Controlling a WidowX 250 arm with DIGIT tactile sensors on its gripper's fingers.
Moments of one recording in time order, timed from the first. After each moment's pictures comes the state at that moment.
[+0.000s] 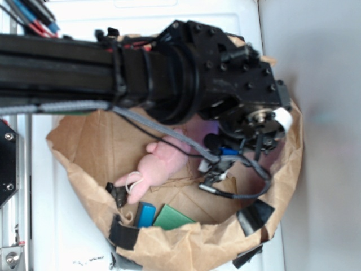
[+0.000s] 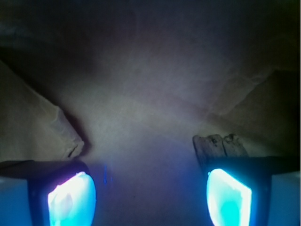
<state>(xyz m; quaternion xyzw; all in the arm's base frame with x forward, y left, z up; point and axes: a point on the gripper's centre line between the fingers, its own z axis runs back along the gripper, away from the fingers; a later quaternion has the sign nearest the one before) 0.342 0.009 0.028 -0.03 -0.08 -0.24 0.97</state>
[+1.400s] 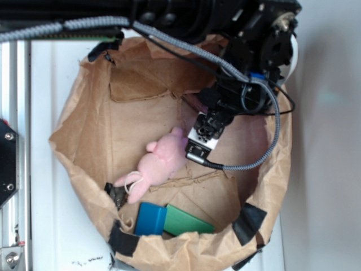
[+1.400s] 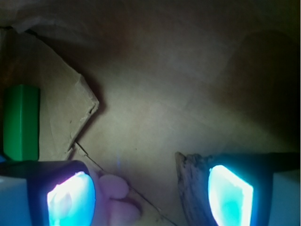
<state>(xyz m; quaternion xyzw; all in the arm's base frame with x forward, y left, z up) 0.313 0.044 0.053 -0.15 -0.01 -0.24 0.96</state>
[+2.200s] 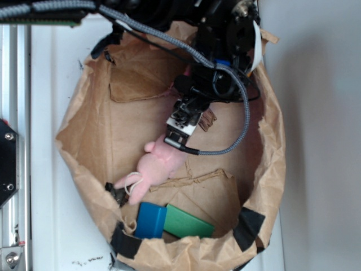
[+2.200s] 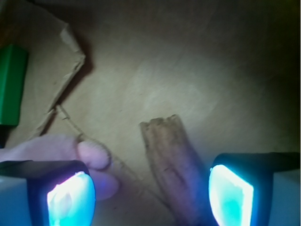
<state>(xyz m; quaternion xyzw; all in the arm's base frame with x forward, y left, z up) 0.300 0.068 0.034 -0.13 -0.03 -0.25 0.96</state>
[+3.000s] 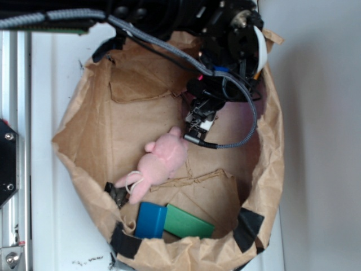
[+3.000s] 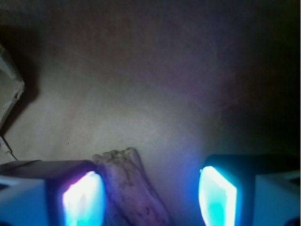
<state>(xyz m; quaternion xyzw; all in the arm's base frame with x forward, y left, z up) 0.317 0.065 0.026 -0.10 -0.09 -0.25 0.96</state>
